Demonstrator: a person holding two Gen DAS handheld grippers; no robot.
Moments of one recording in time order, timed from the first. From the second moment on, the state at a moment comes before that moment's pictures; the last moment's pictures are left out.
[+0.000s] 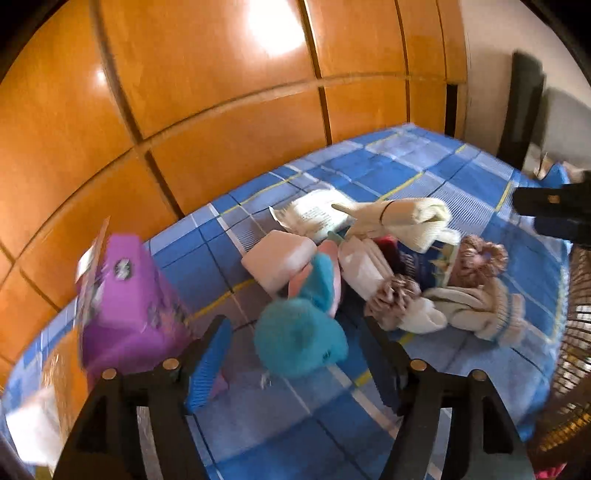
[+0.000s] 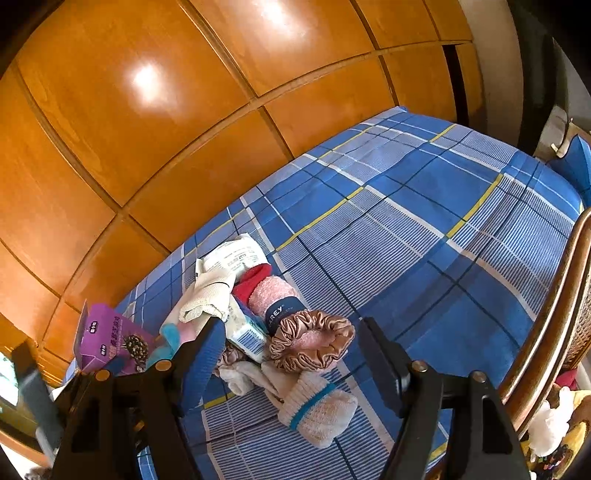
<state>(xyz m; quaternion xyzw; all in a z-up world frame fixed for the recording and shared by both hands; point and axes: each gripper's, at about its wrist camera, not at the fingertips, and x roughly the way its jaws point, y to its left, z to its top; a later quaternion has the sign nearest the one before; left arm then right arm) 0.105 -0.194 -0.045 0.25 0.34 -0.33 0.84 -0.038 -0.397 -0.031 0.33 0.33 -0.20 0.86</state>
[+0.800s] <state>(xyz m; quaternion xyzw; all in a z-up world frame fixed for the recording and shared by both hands) 0.061 -0.128 -0.061 0.18 0.44 -0.36 0.80 0.083 -0.349 -0.068 0.17 0.48 -0.10 0.86</state>
